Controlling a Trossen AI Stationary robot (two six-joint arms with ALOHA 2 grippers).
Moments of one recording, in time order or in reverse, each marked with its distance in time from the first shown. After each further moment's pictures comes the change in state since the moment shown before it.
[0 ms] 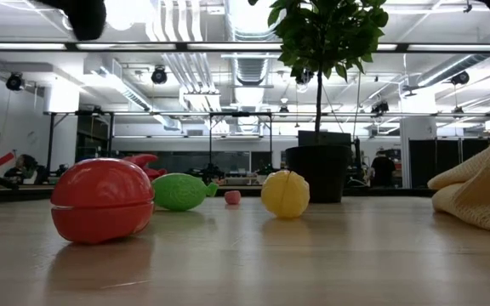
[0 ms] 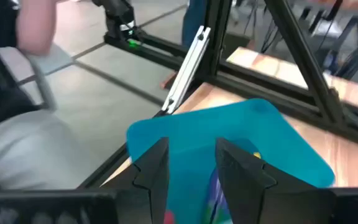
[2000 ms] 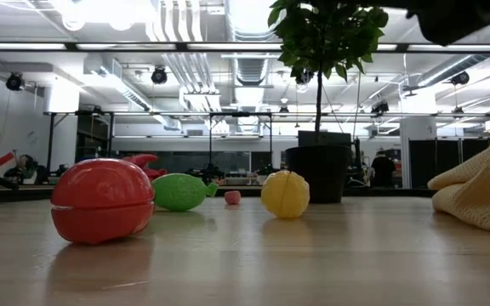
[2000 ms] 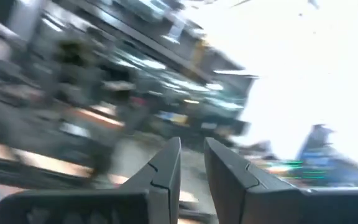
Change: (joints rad) left arm 0.000 0.006 0.000 0.000 0.000 0.008; right arm -0.022 -0.676 -1.154 1.251 0.796 -0.527
